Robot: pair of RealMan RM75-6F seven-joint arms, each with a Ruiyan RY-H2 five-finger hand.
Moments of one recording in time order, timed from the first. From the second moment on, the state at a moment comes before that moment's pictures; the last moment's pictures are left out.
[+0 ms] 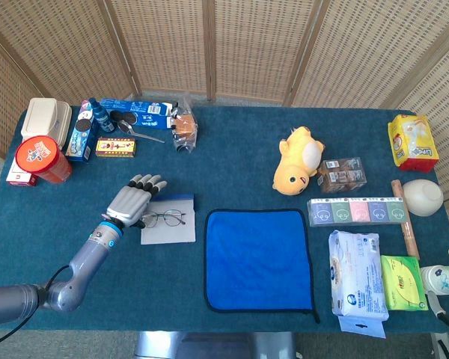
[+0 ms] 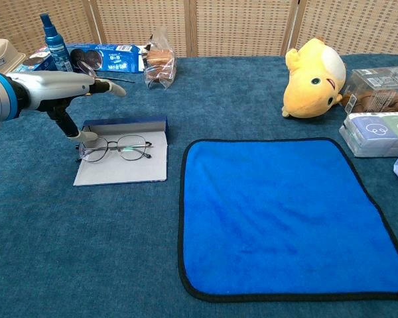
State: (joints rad) left arm -0.87 -1.42 -0.06 -1.55 0.80 0.89 0.47; right arm -0.18 -1.17 0.05 -1.48 -1.57 1.77 0.07
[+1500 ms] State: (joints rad) left arm -0.96 -1.62 -0.14 -1.35 0.71 0.84 0.54; right arm -0.21 -1.17 0.05 -1.47 -1.56 1.79 0.09
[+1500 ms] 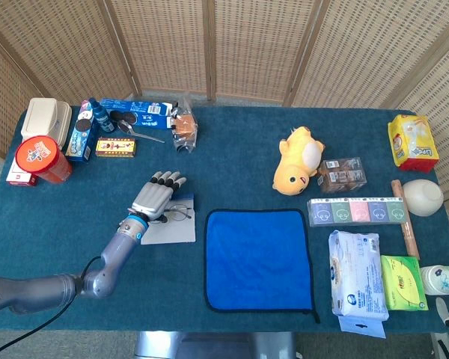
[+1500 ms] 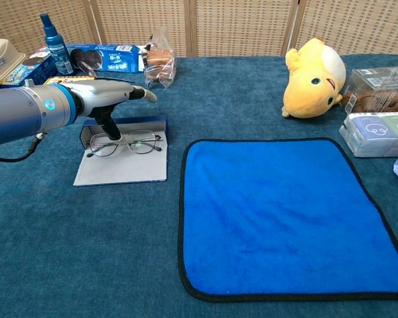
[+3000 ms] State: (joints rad) left arm -0.97 -1.61 -0.14 -1.31 0.67 0.80 0.51; right arm -0.22 -1.16 0.05 -1.48 -1.56 1.80 0.09
